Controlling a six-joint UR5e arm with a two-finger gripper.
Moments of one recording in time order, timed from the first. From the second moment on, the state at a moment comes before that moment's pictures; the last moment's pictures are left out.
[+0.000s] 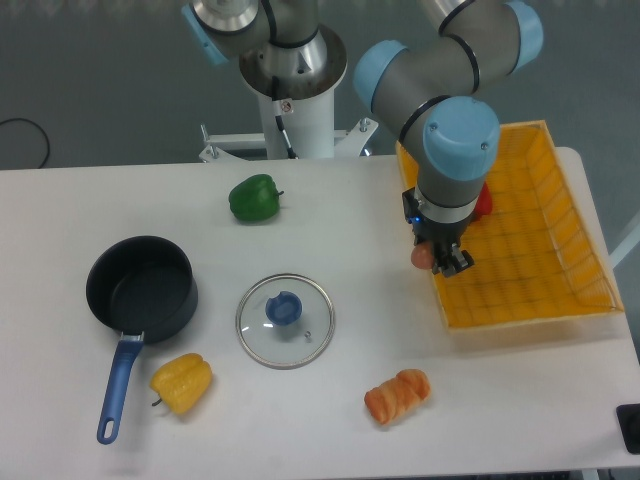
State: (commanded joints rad) arm 2.63 -1.90 -1.53 -1.29 1.62 1.65
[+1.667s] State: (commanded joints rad) arm 2.32 -1.86 -1.53 -1.29 1.56 1.22
